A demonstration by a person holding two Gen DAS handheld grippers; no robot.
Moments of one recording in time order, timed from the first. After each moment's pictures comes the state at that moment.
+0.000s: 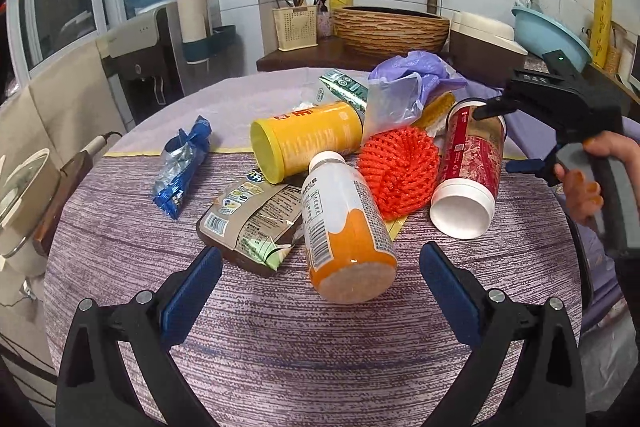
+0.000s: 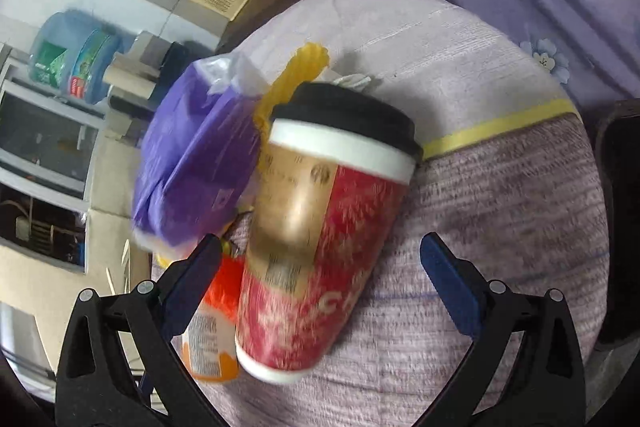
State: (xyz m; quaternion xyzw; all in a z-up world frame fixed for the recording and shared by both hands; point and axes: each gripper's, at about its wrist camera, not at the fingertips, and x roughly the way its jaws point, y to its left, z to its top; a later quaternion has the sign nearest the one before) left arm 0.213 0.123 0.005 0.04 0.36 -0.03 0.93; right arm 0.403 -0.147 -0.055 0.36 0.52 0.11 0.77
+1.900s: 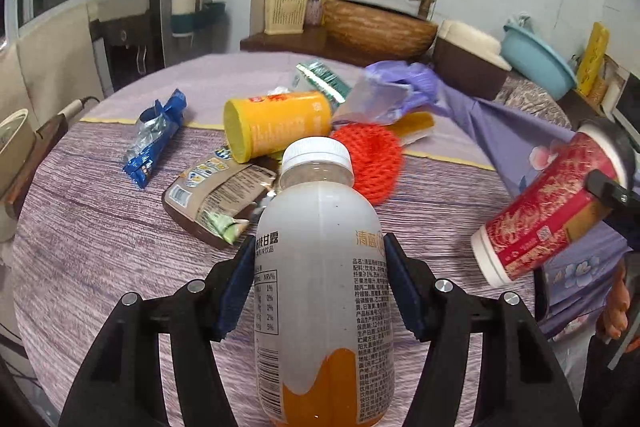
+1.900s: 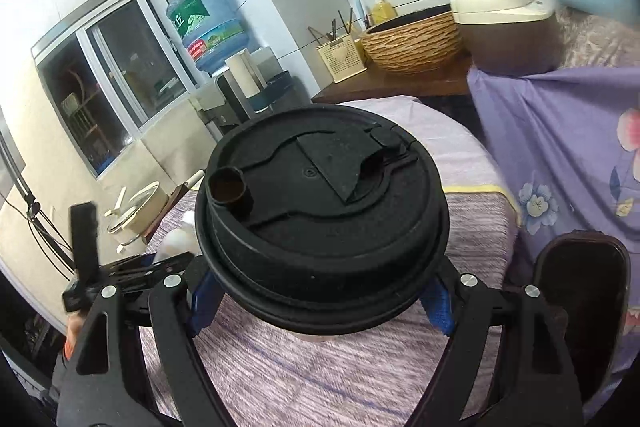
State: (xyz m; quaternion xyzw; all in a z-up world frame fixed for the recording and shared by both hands) left arm 0.195 0.113 0.010 -0.04 0.37 -0.07 0.92; right arm 0.229 -0.195 0.027 0.18 0.31 0.24 0.90
